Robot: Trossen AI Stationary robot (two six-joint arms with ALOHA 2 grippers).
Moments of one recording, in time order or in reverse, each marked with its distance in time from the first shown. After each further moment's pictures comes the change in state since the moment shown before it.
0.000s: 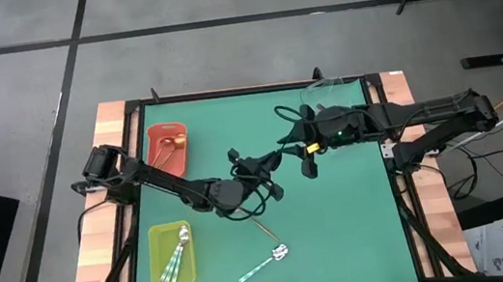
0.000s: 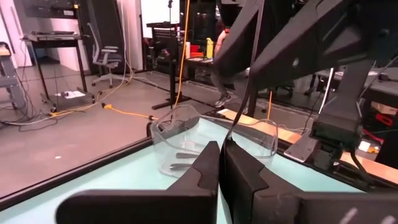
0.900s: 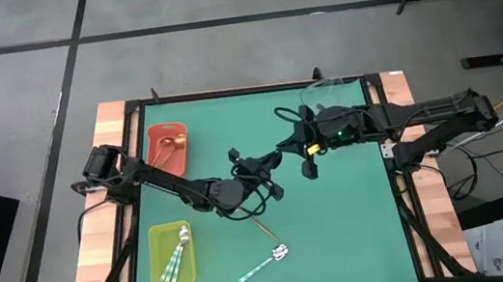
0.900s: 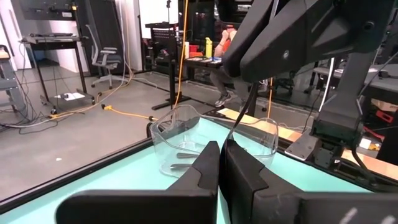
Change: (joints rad) left arm 0.005 0.000 0.000 -0.002 0.005 0.006; right arm 0.000 0.003 0.000 0.012 -0.005 -0.027
